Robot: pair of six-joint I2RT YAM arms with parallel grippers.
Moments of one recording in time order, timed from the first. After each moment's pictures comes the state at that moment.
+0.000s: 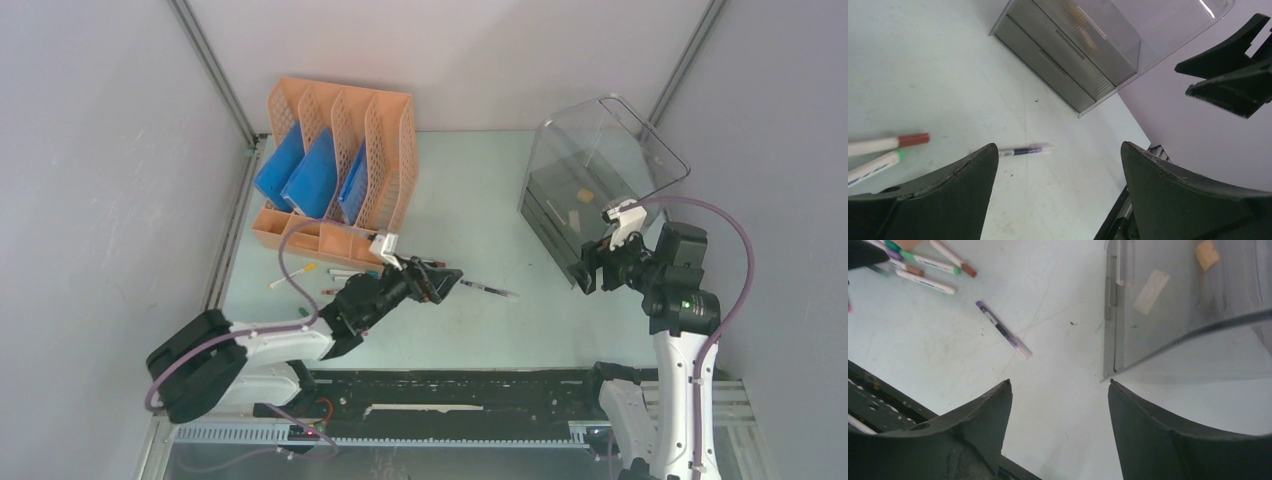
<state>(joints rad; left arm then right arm) -0.91 1.18 0.30 0.88 -0.12 -0.70 -0.19 0.72 0.92 -0.83 -0.63 -0.36</state>
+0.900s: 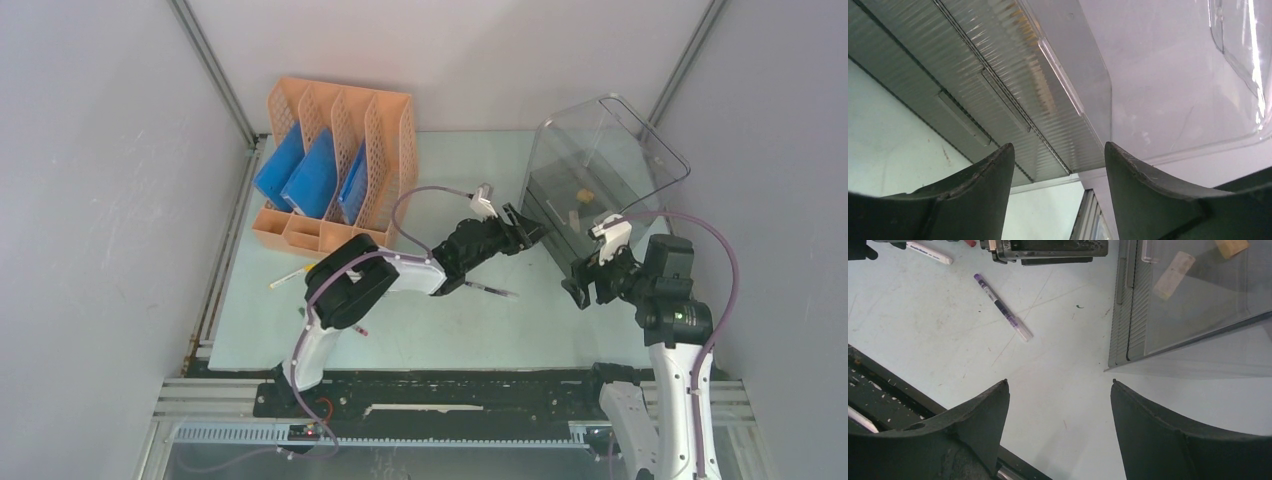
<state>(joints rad) -0.94 2.11 1.20 0.93 0.02 -1.08 -0.12 0.66 0.84 -0.87 -0.57 -0.43</state>
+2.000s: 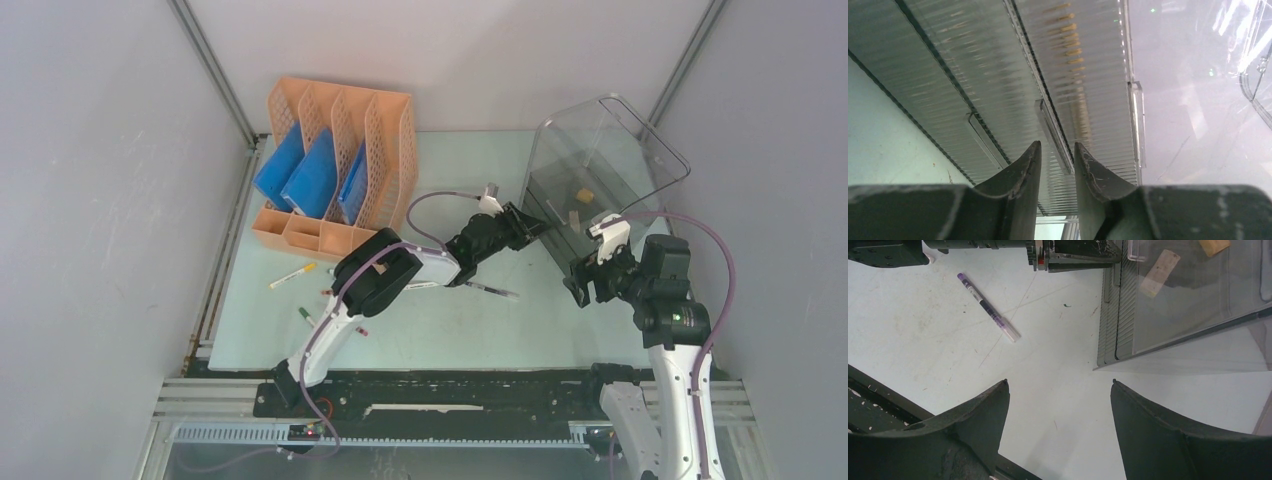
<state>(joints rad) -0.90 2.36 1.44 0.91 0.07 -1.29 -0.08 0.65 0.82 -0.83 -0.48 -0.41</state>
